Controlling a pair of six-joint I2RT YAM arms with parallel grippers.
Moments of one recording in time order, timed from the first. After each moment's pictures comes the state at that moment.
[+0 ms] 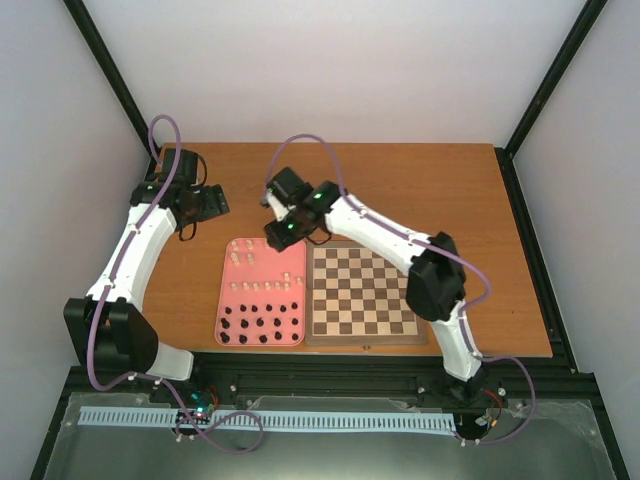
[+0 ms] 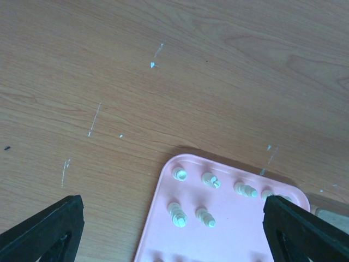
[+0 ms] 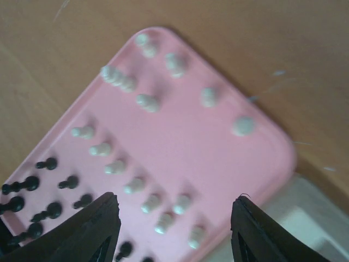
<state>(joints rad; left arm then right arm) -0.07 1.43 1.35 -0.92 -0.08 -0.44 0.84 2.06 1.95 -0.91 -0.13 0.18</state>
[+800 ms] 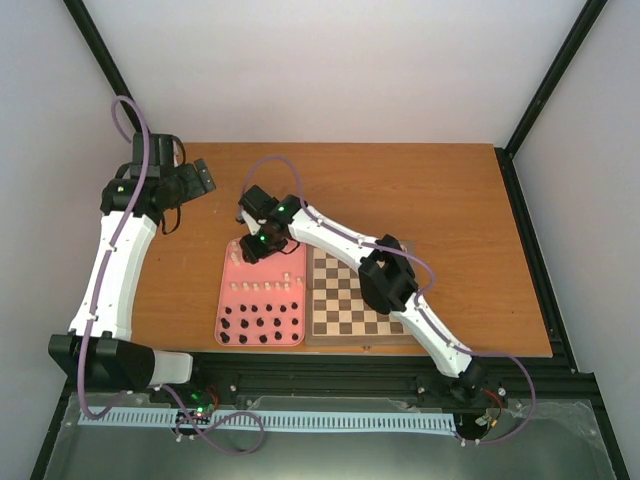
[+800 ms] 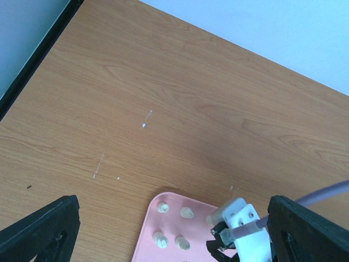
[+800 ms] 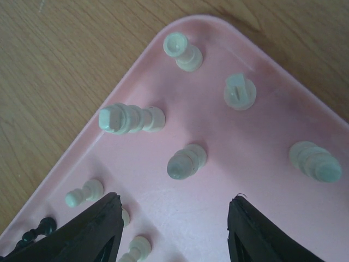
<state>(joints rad) -0.05 1.33 1.52 -0.96 -0.11 -0.45 0.93 2.50 2.35 -0.95 -0.26 0.27</state>
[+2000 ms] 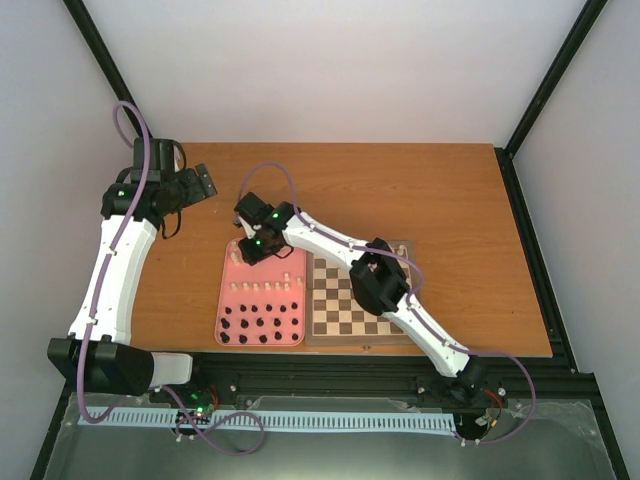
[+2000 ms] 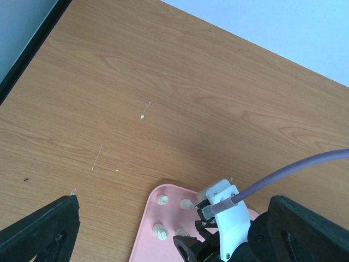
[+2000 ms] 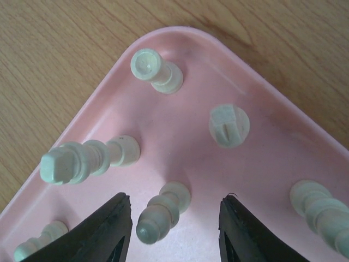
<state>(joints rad) -0.05 1.30 1.48 -0.96 -0.09 -0.45 0.94 2.60 2.41 -0.91 -0.20 0.28</state>
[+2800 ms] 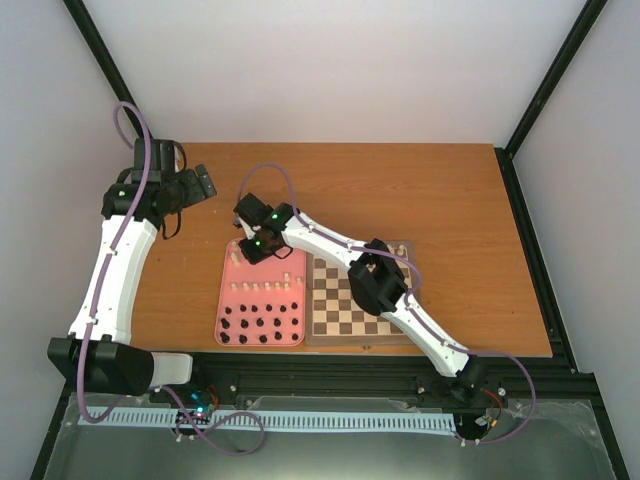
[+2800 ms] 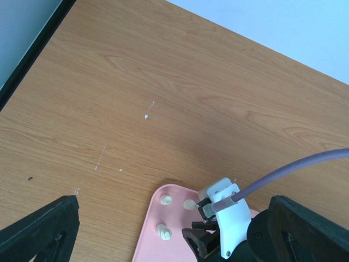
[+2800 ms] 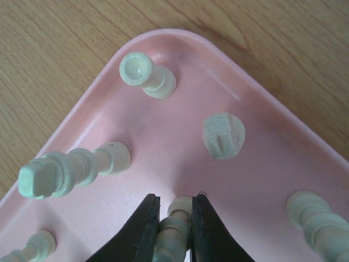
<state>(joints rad) -0.05 1.30 1.47 -0.96 -0.10 -0.45 0.94 2.62 2.43 -0.90 -0.18 0.27</state>
